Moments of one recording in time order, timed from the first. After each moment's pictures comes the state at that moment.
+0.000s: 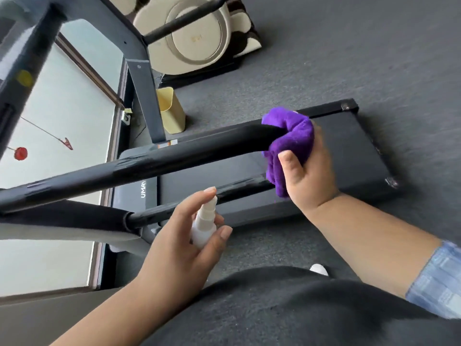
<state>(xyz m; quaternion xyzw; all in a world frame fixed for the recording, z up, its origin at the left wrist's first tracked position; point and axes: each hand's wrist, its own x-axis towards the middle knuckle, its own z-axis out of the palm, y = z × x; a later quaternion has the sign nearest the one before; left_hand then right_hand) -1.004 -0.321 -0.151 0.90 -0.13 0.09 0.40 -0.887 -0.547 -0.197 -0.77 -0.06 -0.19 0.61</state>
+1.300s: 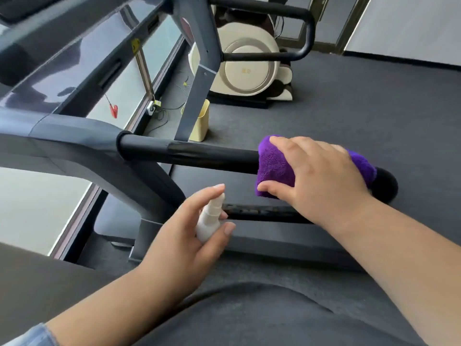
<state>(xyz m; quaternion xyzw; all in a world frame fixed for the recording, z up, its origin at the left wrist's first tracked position) -1.039 -0.177 -0.157 0.85 -0.08 0.22 0.48 -0.903 -0.391 -0.088 -0.95 -0.28 -0.13 0.00</state>
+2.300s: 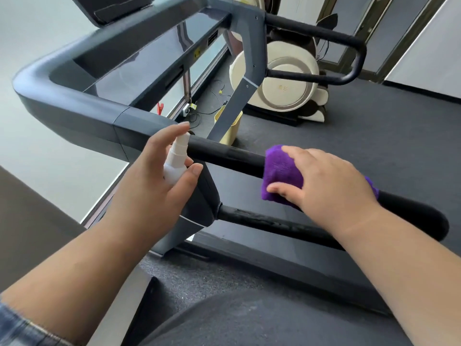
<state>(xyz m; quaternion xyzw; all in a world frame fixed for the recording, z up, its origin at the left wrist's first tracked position) -1.042 -0.078 -0.102 0.87 0.09 0.30 0.39 -0.903 -0.327 -0.075 -0.94 -0.32 -0.08 0.03</state>
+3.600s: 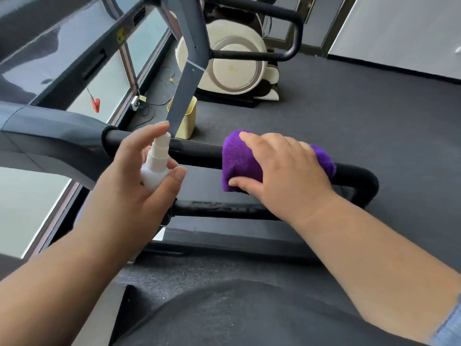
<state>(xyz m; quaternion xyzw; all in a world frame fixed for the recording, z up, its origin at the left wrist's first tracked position) -1.015 -0.131 -0.102 0.86 0.00 0.27 0.44 -0.912 -0.354 -0.085 -0.95 -0.28 -0.12 0.02</state>
